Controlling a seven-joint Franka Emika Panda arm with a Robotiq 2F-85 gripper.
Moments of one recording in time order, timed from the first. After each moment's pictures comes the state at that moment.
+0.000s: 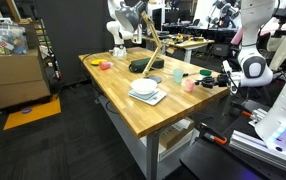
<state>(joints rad) -0.38 0.70 -0.42 -2.51 1.86 1.60 0.00</state>
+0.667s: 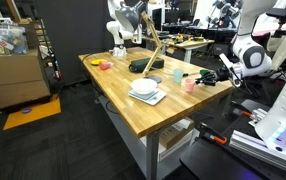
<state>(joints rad) -0.29 0.54 -0.48 -2.55 1.66 1.75 -0.08</state>
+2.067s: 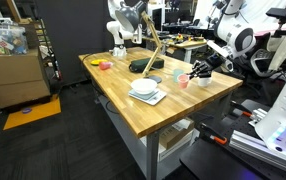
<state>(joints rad) -0.19 0.23 -0.38 -2.60 1.33 1.98 -0.02</state>
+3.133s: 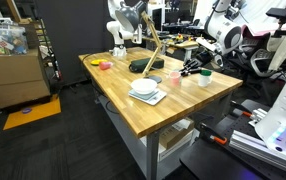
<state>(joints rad) -0.19 0.26 -0.28 -2.50 1.34 1.98 0.17</state>
